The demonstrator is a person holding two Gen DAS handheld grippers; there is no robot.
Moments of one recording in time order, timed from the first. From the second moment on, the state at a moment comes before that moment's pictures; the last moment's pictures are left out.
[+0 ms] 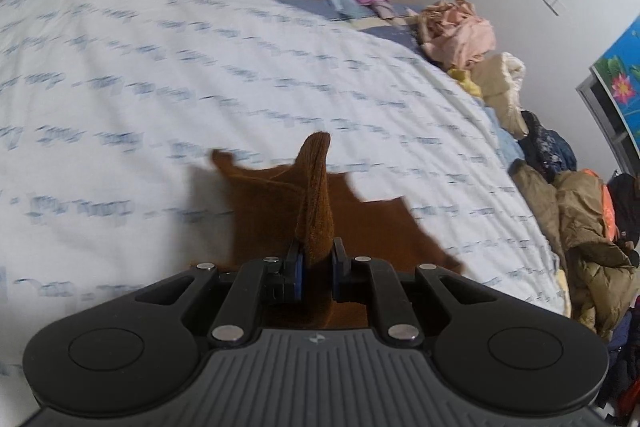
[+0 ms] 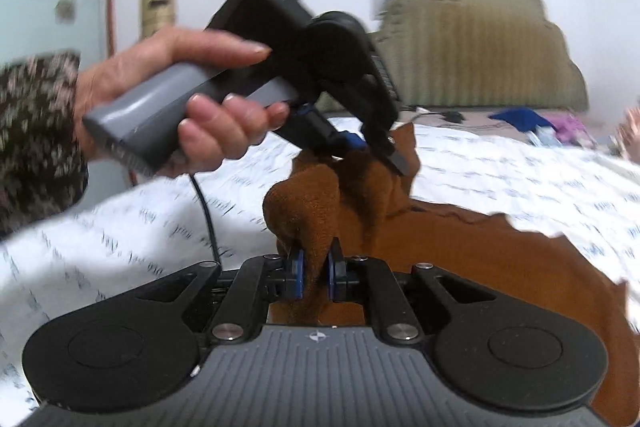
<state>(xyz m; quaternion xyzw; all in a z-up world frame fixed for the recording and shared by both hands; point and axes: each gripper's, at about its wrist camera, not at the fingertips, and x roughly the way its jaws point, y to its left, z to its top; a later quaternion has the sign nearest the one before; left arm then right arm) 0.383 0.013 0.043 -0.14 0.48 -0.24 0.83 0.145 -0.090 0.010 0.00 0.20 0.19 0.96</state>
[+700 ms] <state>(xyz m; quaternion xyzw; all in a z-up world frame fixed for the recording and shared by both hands) 0.380 -0.251 -0.011 -0.04 0.51 -0.25 0.82 0.138 -0.319 -0.073 0.28 0.27 0.06 0.92</state>
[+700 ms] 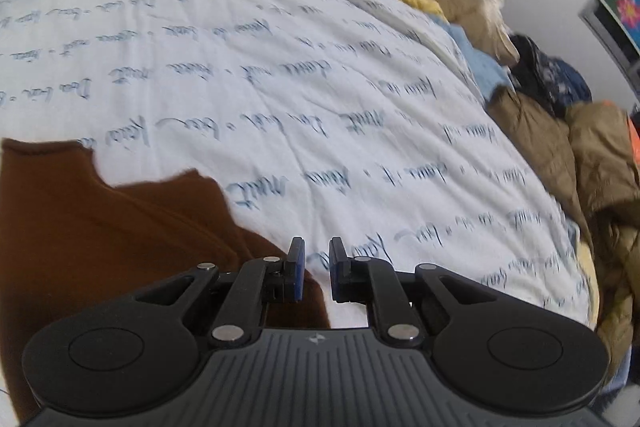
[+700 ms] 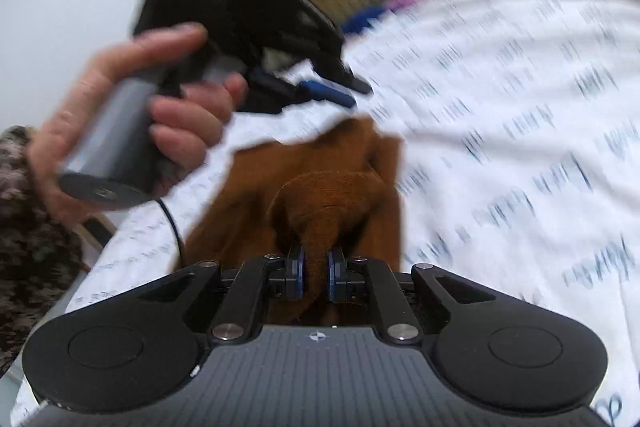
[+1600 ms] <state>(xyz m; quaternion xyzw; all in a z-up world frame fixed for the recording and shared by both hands) 0.256 -0.092 -0.044 -0.08 0.42 -0.21 0.88 0.228 -0.364 -0.116 0.48 0.34 0.10 0.80</state>
